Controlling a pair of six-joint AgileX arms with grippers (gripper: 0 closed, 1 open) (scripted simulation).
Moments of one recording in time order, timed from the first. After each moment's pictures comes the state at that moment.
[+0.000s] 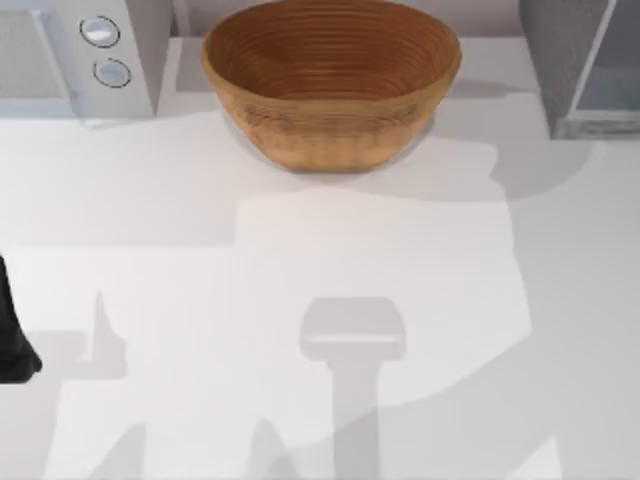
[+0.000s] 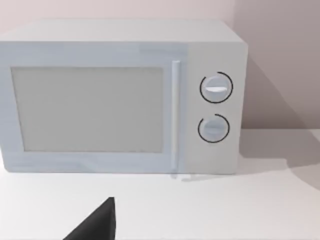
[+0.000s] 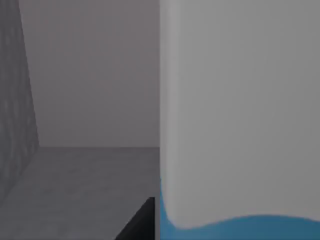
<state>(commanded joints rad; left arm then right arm) 0.00 0.00 0.00 0.00 0.00 0.00 -0.22 2.23 1.13 1.10 -0.19 0.01</state>
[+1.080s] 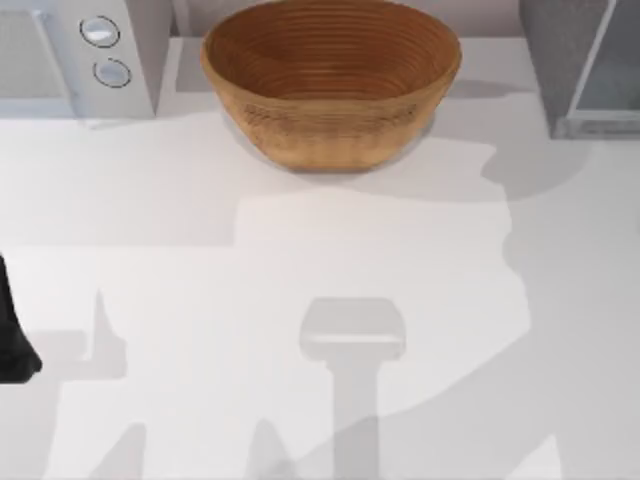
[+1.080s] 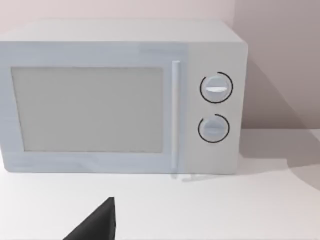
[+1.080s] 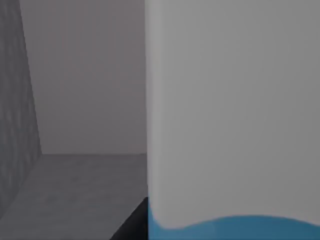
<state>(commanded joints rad) 0.00 0.00 0.00 0.00 0.00 0.00 -0.23 2.19 1.14 1.06 -0.19 0.01</state>
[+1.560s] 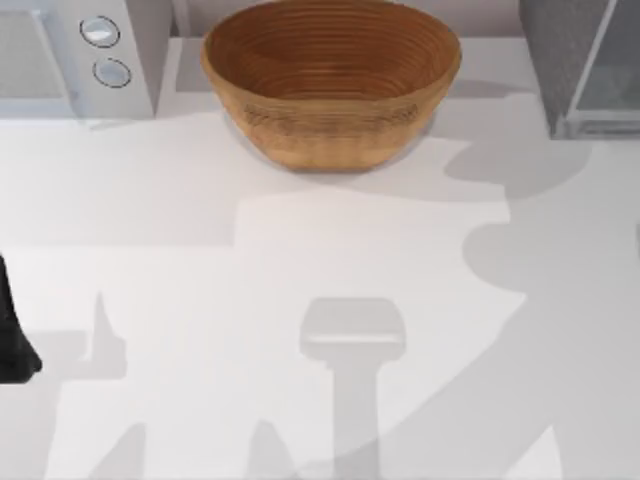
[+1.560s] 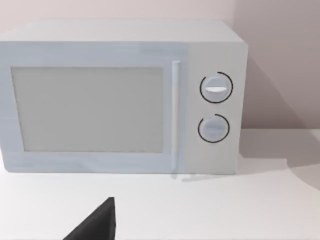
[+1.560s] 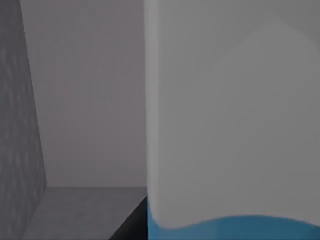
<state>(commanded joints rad) 0.00 0.00 0.00 0.00 0.00 0.00 -0.22 2.09 1.16 0.93 -0.19 0.01</state>
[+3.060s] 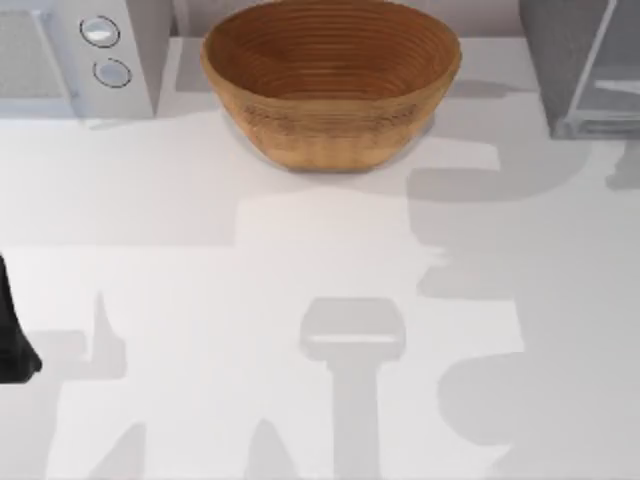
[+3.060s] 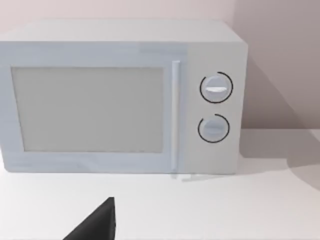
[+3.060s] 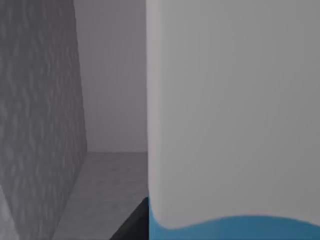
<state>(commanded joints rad) 0.00 0.00 0.00 0.00 0.00 0.00 -0.25 1.68 0.67 1.01 -0.23 0.02</state>
